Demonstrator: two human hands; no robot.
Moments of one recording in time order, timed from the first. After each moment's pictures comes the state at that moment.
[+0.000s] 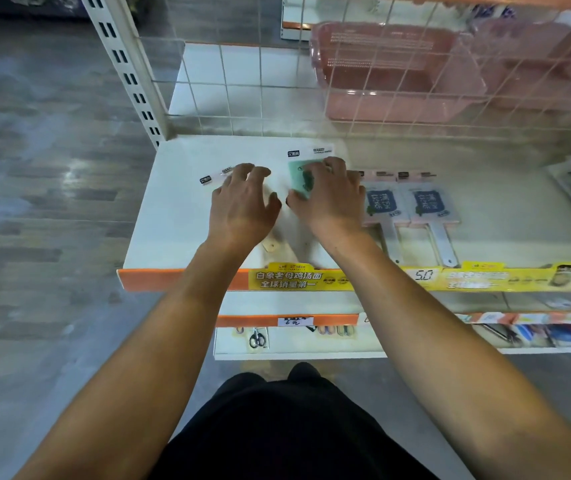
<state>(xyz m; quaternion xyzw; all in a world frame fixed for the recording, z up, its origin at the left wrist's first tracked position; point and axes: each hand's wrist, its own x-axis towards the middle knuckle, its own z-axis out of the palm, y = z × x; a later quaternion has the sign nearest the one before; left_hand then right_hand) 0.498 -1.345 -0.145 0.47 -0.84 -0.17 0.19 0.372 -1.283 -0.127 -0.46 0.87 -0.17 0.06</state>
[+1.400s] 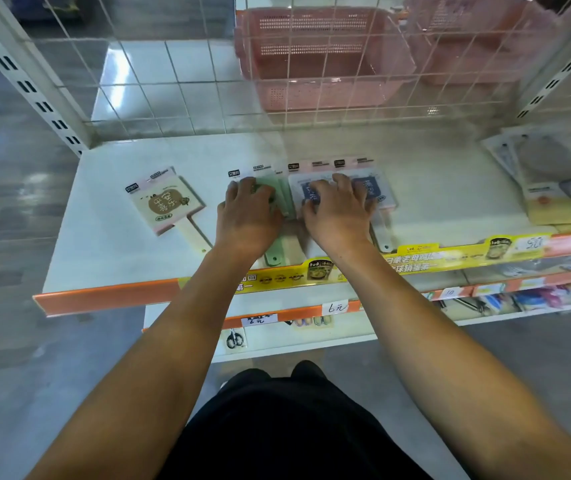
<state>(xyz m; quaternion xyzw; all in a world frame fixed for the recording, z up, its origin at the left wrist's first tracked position) 0.400 -1.294 -0.159 0.45 -0.87 -0.19 0.09 0.280 -1.211 -0.152 -0.39 0.91 -0.14 0.08</state>
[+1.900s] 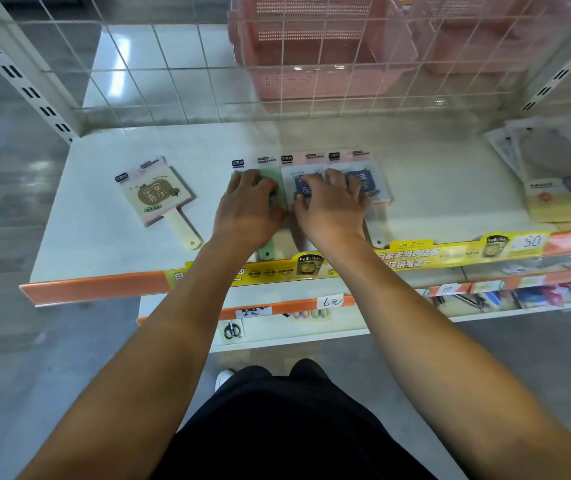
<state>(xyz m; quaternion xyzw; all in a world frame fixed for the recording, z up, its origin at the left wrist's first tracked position) 0.388 -1.290 -0.163 0.41 -0.88 -0.20 0.10 0.277 -1.207 -0.153 -0.41 0.90 -0.12 0.08</state>
